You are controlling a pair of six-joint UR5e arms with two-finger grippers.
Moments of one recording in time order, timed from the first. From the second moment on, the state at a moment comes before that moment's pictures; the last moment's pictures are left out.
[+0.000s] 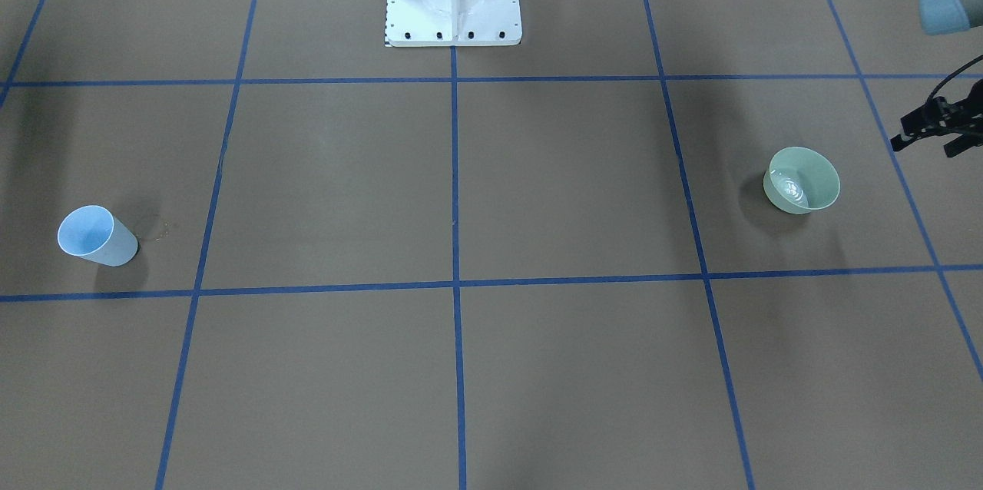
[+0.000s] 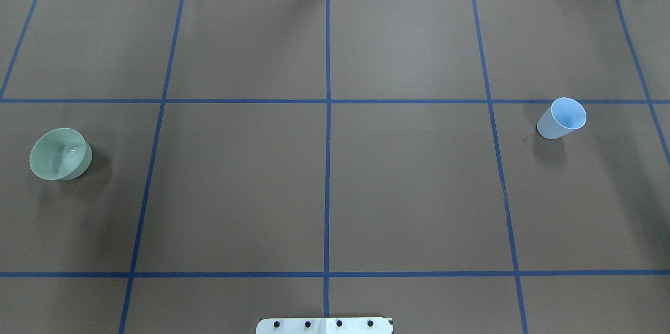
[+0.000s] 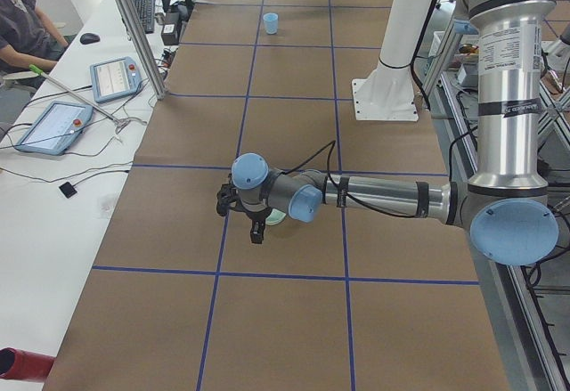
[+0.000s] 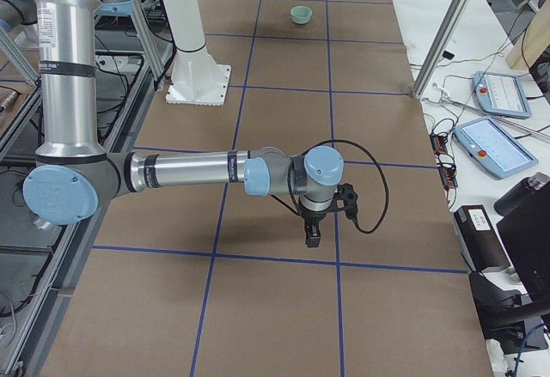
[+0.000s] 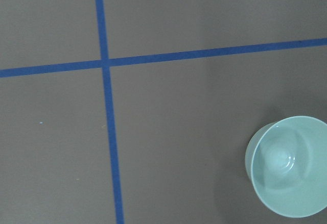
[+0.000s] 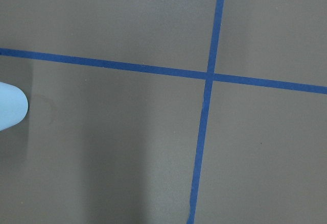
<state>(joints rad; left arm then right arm) -1.24 -1.49 -1.68 -1.90 -2.41 -0.42 1.49 -1.60 1.69 -1.59 2.35 -0.01</state>
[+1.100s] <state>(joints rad) -1.03 -1.52 -1.53 -2.16 -2.32 -0.60 1.48 -1.61 1.69 -1.58 2.35 -0.02</state>
